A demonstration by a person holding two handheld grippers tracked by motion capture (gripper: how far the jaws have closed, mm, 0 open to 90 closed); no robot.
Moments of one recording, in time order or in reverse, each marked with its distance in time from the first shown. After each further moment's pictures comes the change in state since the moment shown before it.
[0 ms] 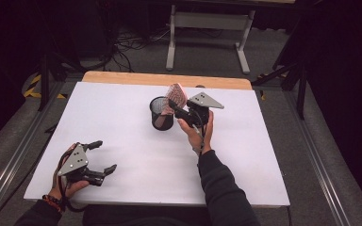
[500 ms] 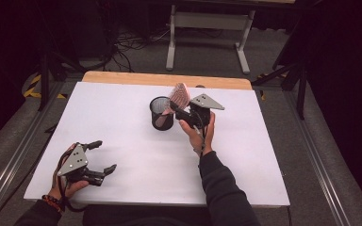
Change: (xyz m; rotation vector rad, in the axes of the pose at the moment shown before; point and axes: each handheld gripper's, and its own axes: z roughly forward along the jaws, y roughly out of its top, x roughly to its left) left arm 0.000 0.000 -0.001 -0.001 0.001 0.003; right arm -0.003 -0.004 -0.002 0.012 -0.034 -0.001
